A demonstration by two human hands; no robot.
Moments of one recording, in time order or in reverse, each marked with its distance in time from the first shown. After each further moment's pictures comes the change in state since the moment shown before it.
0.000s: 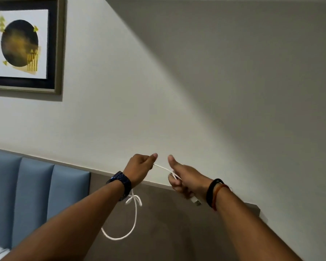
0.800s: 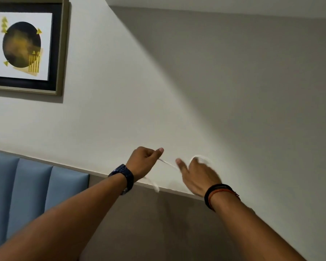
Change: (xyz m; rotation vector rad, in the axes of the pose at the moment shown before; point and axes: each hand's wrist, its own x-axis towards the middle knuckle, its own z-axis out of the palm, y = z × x) left_hand 0.002 0.030 -0.013 0.030 0.012 0.093; right_hand -0.006 -0.001 -0.009 -0.833 0.684 0.001
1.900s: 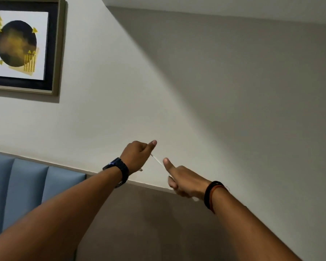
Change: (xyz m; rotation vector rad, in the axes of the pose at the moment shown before) left_hand 0.012 0.002 -0.013 0.063 0.049 0.012; right_hand -0.017 -0.021 -0.016 0.495 -0.516 -0.049
